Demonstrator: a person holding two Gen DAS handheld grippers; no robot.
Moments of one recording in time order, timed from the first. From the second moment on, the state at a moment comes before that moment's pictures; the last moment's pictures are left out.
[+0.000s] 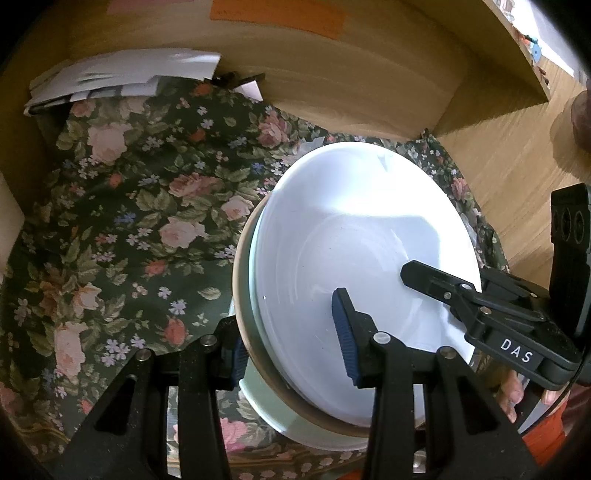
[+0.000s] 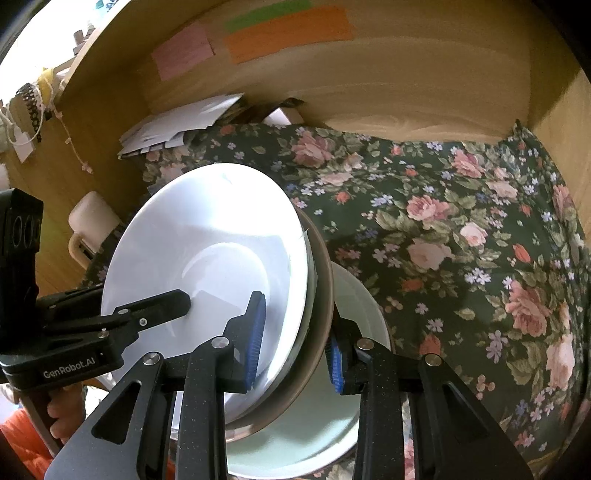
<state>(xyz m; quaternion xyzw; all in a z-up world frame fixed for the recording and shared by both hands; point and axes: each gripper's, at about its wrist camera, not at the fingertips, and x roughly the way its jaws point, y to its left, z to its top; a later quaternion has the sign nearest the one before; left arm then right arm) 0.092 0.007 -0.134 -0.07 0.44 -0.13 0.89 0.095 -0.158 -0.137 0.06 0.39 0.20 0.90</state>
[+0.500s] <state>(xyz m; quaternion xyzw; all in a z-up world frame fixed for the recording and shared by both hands) 0.105 0.006 -0.152 -0.08 0.47 -0.12 0.87 0.104 -0.165 -0.156 0.09 0.42 0.20 0.88</state>
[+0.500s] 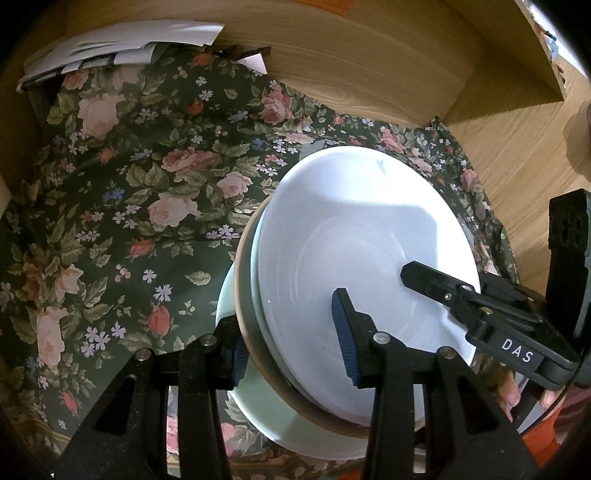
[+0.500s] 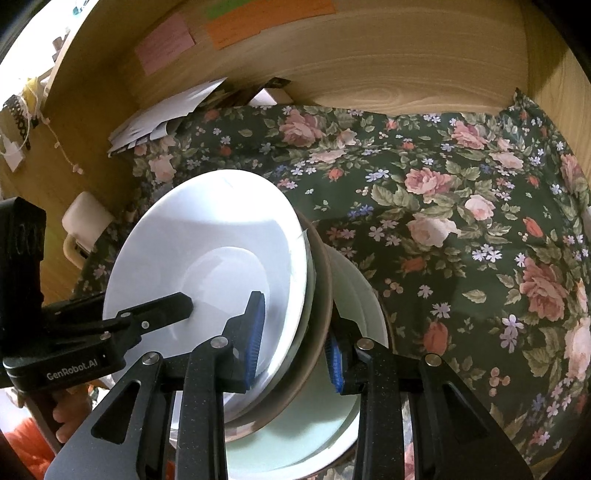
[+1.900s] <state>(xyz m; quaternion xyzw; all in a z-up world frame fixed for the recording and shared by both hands) -0.050 0.017 -0.033 0.00 0.11 -0.05 0.99 -0.048 -0.167 -0.047 0.03 0.10 0.17 0.98</state>
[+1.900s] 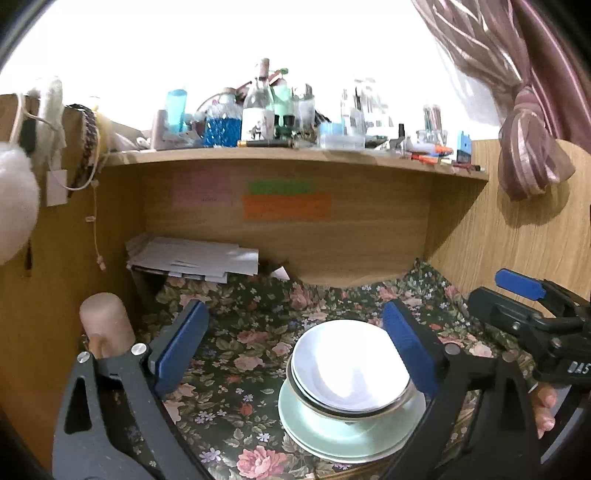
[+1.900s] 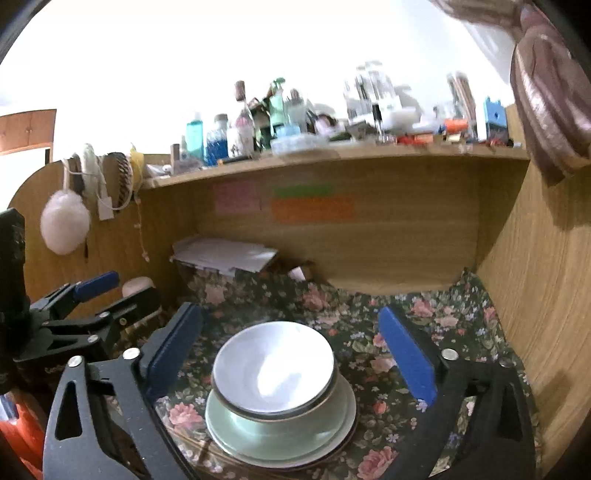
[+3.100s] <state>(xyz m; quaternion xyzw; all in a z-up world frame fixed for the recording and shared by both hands) -0.060 0.019 -0.045 -0.02 0.10 -0.05 0.99 -0.053 -0.169 -0.055 0.04 0.09 0.17 0.98</state>
